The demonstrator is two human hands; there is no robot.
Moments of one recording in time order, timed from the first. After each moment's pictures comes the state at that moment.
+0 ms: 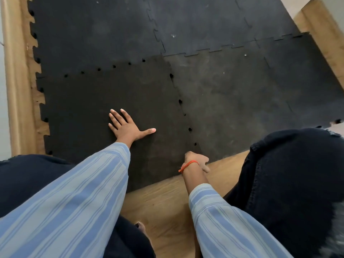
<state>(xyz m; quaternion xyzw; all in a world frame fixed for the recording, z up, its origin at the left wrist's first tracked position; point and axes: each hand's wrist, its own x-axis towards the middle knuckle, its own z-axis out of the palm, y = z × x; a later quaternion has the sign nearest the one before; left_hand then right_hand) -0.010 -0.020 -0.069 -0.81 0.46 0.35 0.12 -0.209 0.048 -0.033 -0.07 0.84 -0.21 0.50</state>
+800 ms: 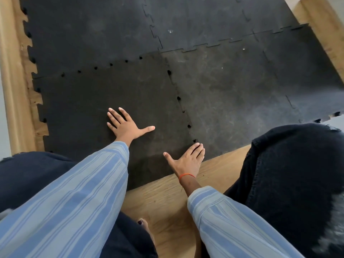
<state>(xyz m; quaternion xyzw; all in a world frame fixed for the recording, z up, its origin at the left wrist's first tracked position) -0.011 -0.021 -0.069 -0.81 0.46 0.34 0.12 -0.202 0.076 -0.063 -0.52 0.81 0.05 0.27</state>
